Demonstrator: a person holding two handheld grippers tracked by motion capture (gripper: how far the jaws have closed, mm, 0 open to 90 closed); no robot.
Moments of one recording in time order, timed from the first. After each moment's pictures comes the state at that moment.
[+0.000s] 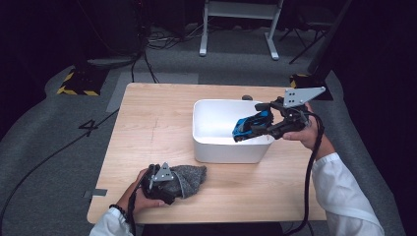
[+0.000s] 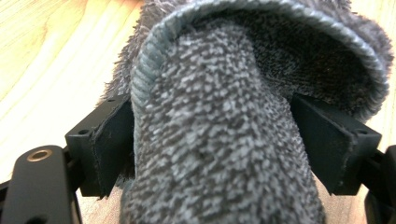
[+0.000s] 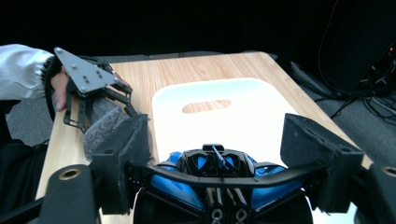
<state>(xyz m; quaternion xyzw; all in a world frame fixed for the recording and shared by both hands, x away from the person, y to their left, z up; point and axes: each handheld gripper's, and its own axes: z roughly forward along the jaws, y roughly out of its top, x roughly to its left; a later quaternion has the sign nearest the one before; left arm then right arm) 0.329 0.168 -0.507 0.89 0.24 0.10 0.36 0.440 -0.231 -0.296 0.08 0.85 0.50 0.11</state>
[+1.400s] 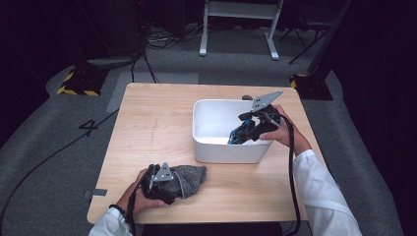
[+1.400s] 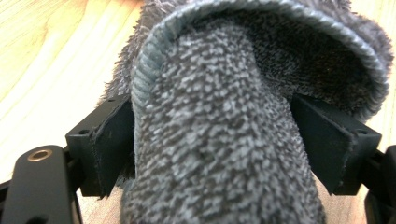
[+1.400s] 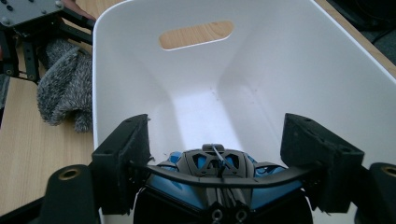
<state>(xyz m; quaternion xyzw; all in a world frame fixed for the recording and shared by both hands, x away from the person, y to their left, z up) 0.329 0.168 -0.507 0.89 0.24 0.11 0.36 0.485 -0.190 -0.357 0.11 0.91 0.40 0.06</state>
